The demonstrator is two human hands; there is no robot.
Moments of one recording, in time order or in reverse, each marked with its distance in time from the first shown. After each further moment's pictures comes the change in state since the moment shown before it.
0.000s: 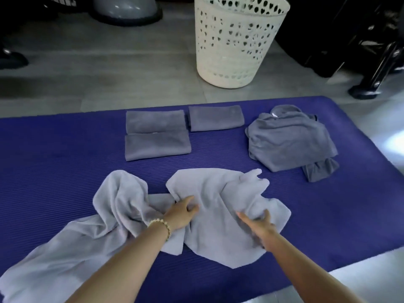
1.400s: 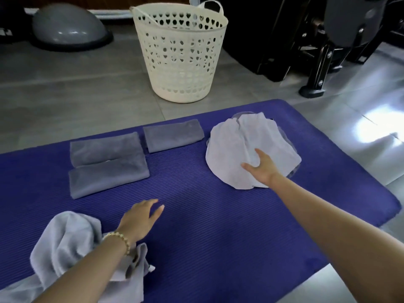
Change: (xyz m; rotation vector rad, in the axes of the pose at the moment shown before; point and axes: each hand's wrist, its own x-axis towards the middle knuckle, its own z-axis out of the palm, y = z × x) left_hand 0.040 0.042 -0.030 0.390 0.239 0.160; right_hand 0.042 -0.114 -0.164 -0.092 0.254 -0.603
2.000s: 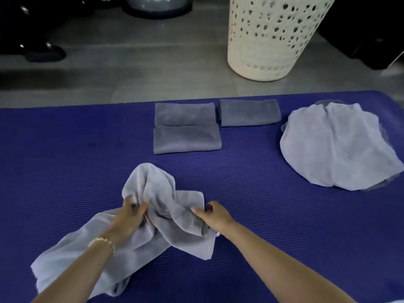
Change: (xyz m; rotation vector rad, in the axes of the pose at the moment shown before) left_hand -0.109 -0.187 -0.001 -0.556 0.189 -0.527; right_hand -0.151 -0.074 0.280 0.017 -0.724 0.062
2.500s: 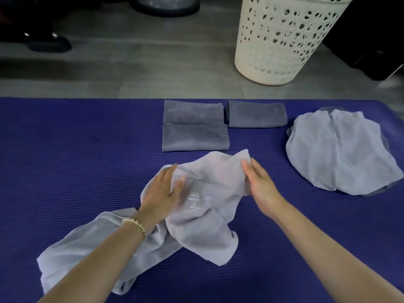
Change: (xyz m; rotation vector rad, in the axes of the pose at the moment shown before) left_hand -0.007 0.059 0.008 0.112 0.068 0.512; right_hand -0.046 -0.047 -0.068 0.498 0.258 -0.459
